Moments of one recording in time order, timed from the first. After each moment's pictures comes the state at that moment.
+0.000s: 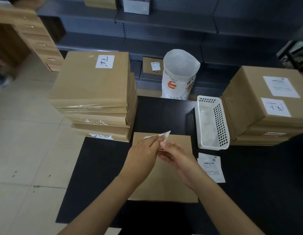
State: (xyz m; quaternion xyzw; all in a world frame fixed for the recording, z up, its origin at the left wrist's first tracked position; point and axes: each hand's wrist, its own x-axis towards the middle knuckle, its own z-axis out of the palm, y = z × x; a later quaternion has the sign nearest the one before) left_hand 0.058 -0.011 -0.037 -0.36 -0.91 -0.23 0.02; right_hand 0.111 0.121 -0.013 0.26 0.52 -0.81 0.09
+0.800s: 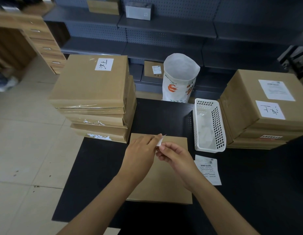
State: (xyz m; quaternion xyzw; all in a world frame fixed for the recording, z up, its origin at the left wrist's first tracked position) left_hand 0.067 0.002 -0.022 -0.33 -0.92 -0.21 0.06; right_hand 0.121 0.136 -0.018 0.20 0.61 -0.76 0.08
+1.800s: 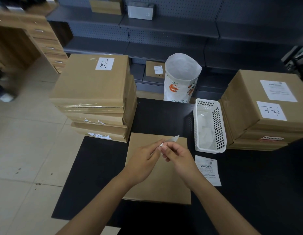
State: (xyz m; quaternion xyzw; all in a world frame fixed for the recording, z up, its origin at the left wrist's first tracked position) left_hand 0.077 0.005 -0.022 -0.23 -0.80 -0.50 -0.21; right_hand 0.122 0.147 -0.028 0.17 0.70 -0.70 0.04
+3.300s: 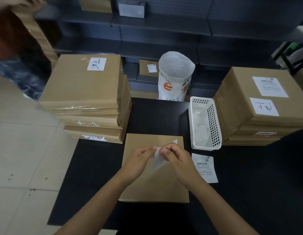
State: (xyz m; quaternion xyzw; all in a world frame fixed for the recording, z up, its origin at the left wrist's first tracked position) left_hand 0.073 0.006 -0.025 -0.10 -0.74 -0.58 -0.34; right_hand 0.131 0.155 -0.034 0.15 0.76 -0.63 0.01
